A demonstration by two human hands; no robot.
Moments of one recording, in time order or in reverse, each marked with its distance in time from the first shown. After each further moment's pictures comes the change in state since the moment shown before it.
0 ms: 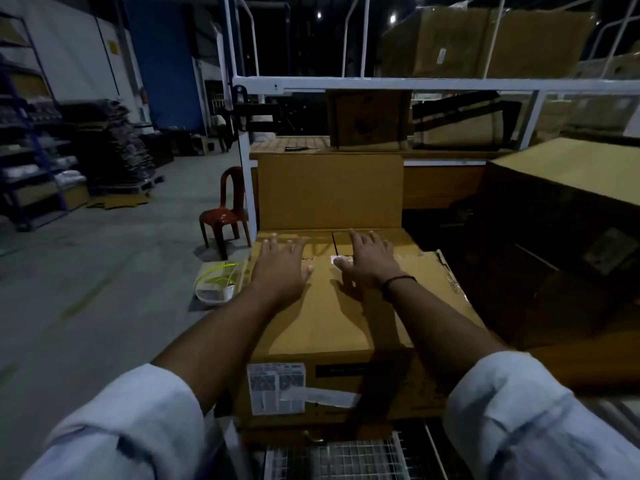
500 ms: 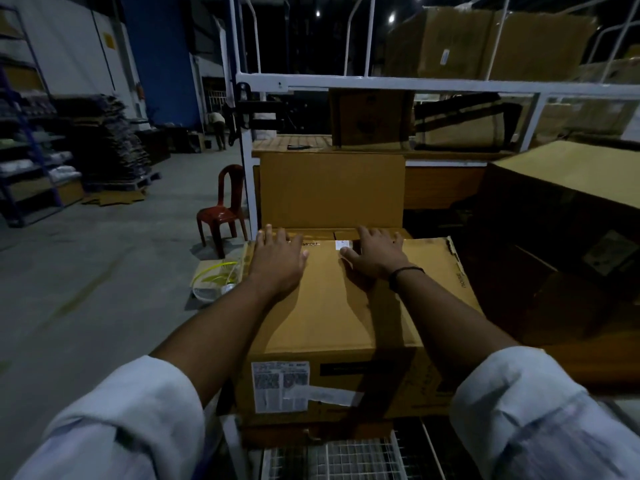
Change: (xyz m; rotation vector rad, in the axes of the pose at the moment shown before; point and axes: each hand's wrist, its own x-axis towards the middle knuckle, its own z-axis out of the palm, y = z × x) left_hand 0.007 -0.017 -0.006 -0.006 0.033 -0.017; right_hand -0.002 -0.007 -0.023 -0.014 -0.011 0.041
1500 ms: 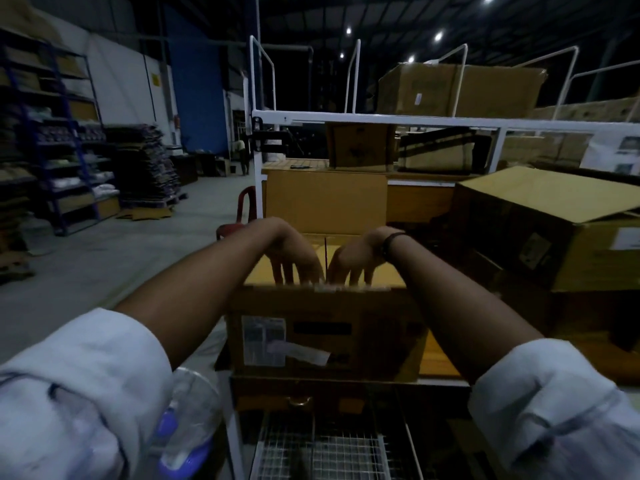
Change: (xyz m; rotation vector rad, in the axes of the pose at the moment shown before) left_hand -0.105 0.104 -0.179 -0.333 -1.111 -0.039; right_hand -0.161 -0.022 -0.130 0.072 -0.925 -0.104
